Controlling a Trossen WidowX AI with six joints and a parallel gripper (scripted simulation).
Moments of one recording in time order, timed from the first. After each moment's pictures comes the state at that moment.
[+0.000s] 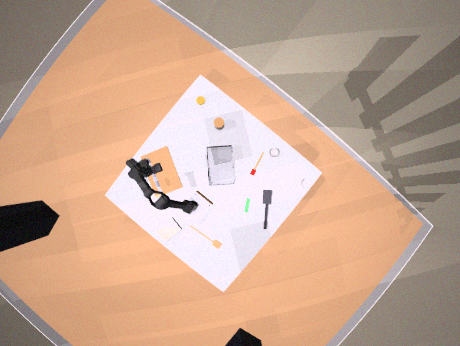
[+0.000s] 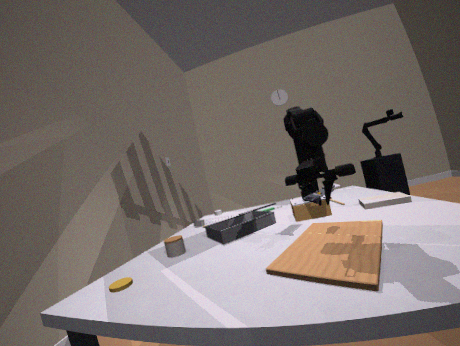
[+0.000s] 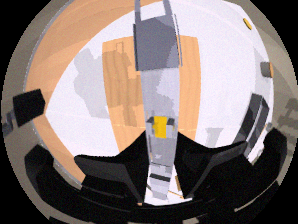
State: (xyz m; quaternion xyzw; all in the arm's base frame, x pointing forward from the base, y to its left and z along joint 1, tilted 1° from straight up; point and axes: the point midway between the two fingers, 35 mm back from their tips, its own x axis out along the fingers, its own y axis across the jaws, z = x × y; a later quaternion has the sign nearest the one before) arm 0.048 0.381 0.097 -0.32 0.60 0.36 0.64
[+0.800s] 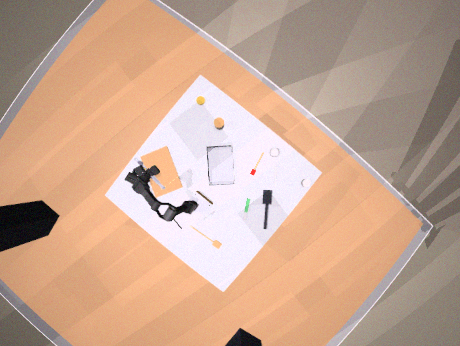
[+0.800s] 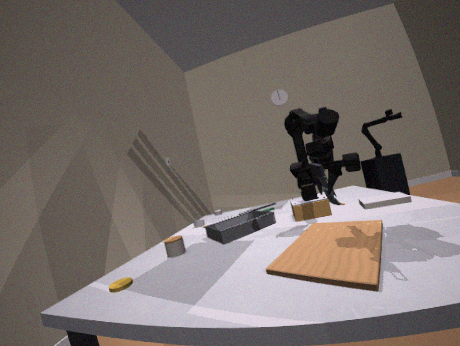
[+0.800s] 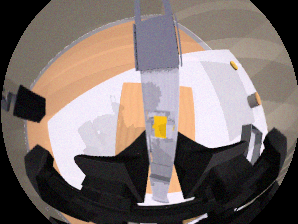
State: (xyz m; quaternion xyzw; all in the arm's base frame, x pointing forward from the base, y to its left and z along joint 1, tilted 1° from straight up) arm 0.037 0.393 0.126 -0.26 0.38 0.45 0.77
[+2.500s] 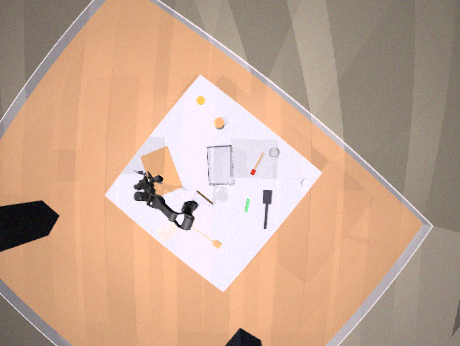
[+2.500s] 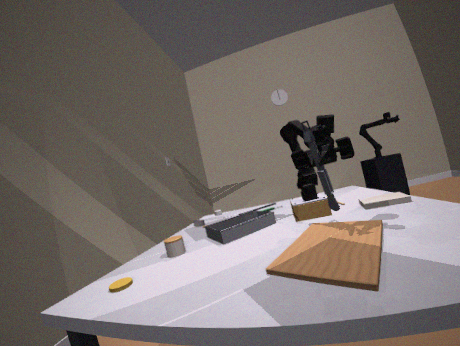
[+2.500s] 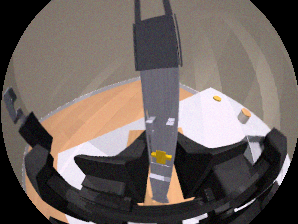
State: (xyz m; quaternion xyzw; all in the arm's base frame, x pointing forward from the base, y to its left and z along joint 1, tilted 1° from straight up) arm 0.027 0.348 0.187 -0.07 0.14 0.47 0.87
